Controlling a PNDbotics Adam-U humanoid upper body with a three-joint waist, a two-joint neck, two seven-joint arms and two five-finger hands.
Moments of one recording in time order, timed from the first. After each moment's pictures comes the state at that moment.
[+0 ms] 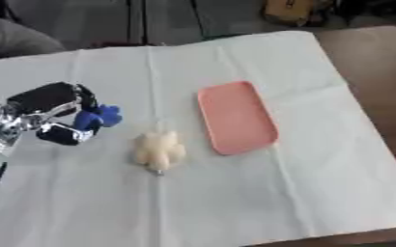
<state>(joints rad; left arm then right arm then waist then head) -0.47 0.51 -0.11 -1.64 -0.86 -0.27 -0.52 -0.18 -0.40 -0.17 -1.98 -0.24 -0.09 0.27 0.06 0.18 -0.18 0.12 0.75</state>
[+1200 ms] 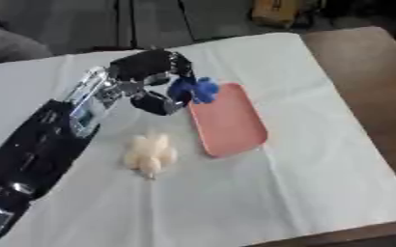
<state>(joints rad) -0.84 0.22 -0.33 -1.19 -0.95 -0.43 -0.27 -0.20 -0.40 -0.14 -1.98 -0.26 -0.09 0.29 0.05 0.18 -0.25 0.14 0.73</state>
